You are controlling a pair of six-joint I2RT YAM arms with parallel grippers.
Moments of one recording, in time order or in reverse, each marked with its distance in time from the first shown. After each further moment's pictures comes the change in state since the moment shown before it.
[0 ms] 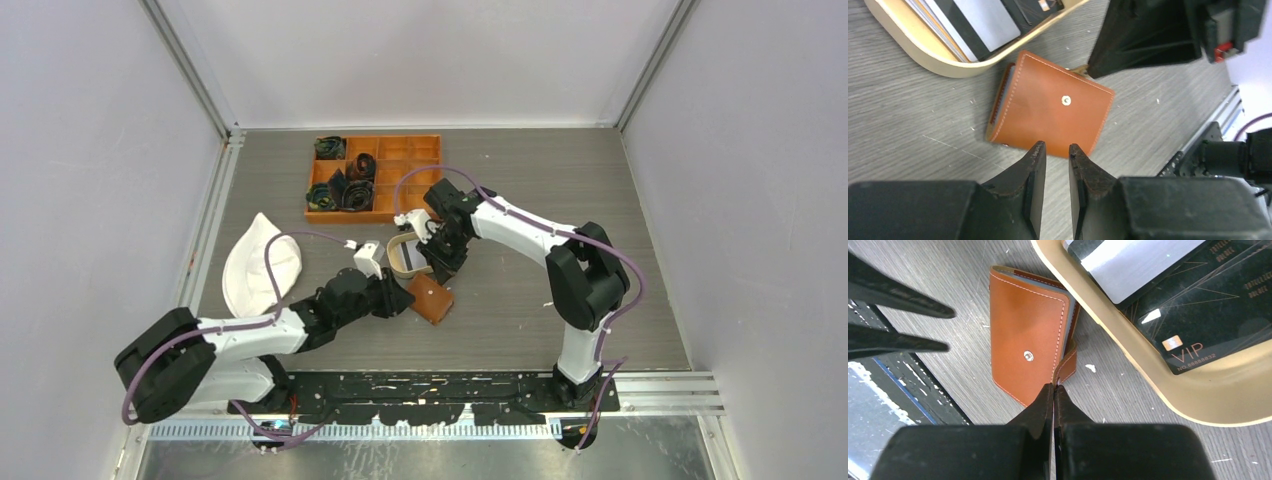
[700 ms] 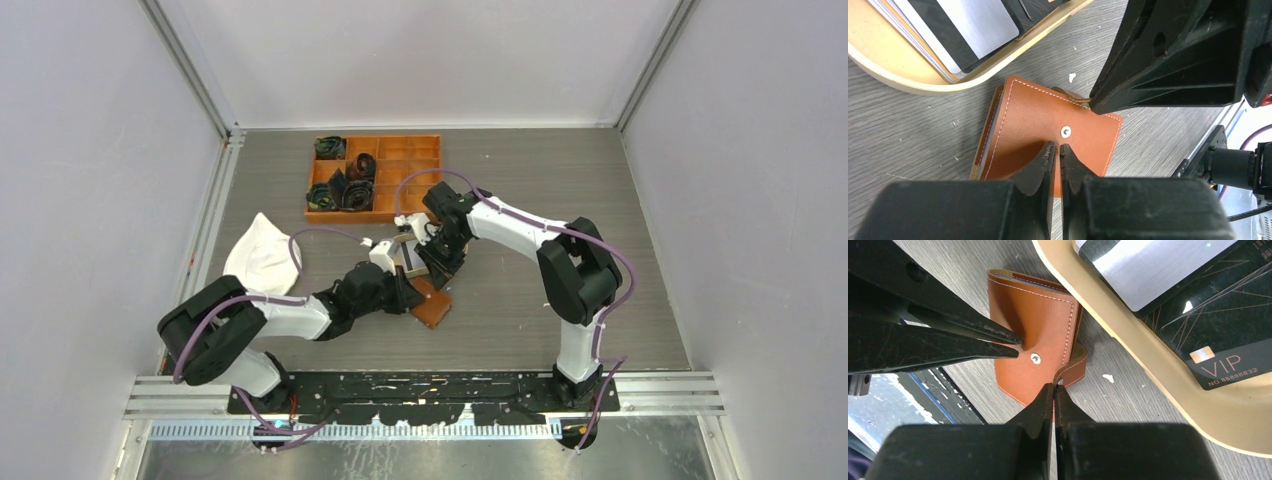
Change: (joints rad) left arm 0.029 0.295 0.079 0.139 0.080 -0.036; right arm -0.004 0.051 0.000 0.005 -0.073 0.064
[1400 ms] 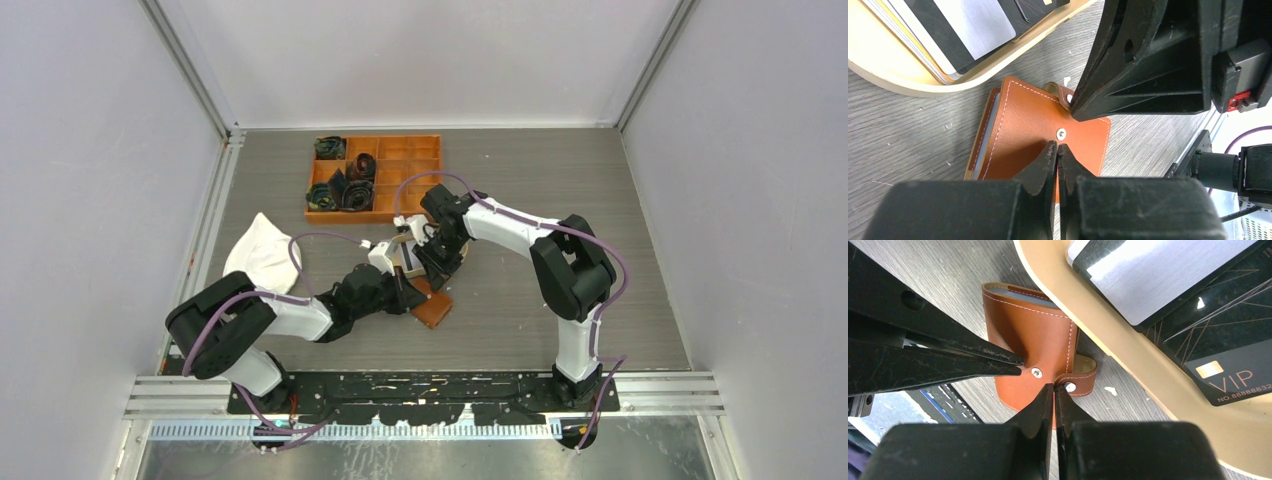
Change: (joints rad) left arm 0.002 0.054 -0.027 0.123 0.018 -0.049; right arm -0.003 0.039 0.000 0.028 -0.016 0.048
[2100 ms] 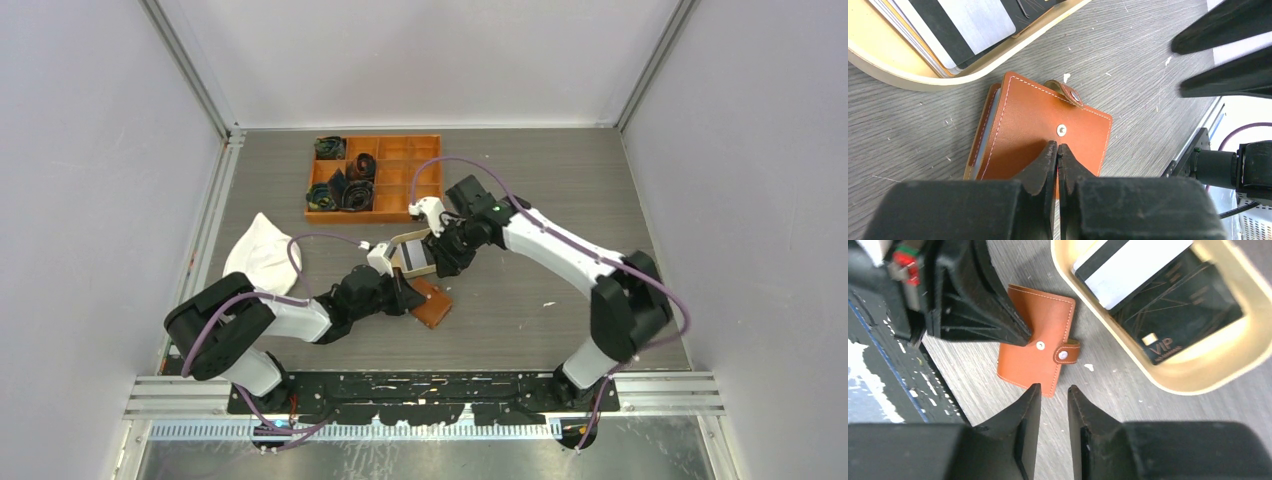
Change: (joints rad) left arm 0.000 -0.007 -0.016 0.015 0.004 -0.005; right arm -0.026 -0.274 -0.120 0.089 0.025 -0.082
